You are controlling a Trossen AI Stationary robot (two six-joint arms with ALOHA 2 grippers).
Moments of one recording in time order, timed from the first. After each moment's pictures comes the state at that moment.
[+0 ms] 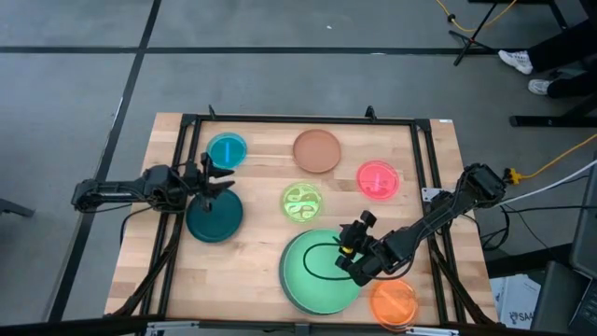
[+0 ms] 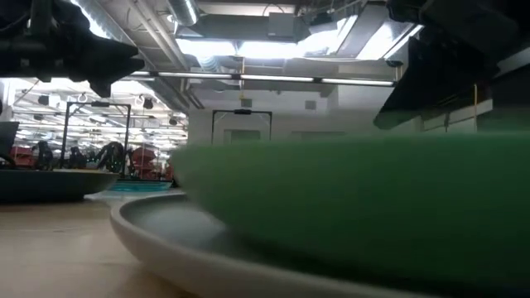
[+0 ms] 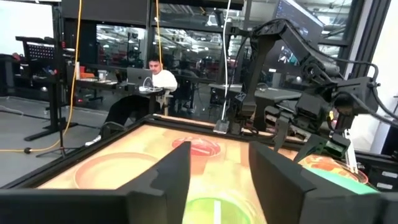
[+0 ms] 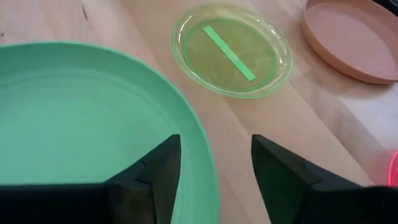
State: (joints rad) left arm 0.06 0.02 0.01 0.14 -0.15 -0.12; right arm 0.63 1.69 1.04 -0.58 0.77 0.95
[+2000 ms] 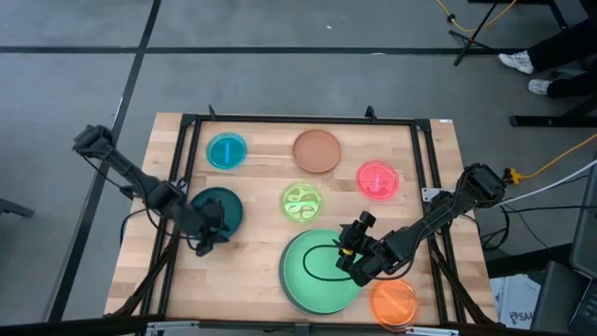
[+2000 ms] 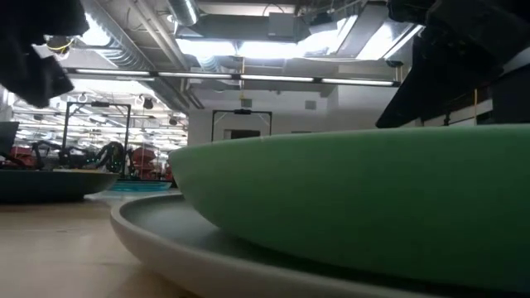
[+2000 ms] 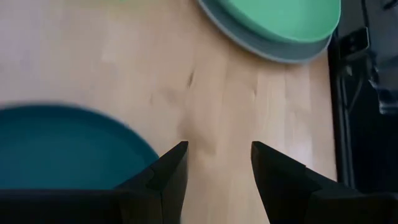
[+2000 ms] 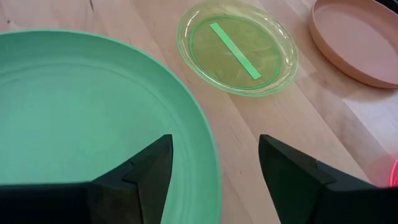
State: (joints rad) left arm -0.60 0.84 0.51 -0.51 -0.21 -0.85; right arm 0.63 1.69 1.04 -0.57 0.74 0.91
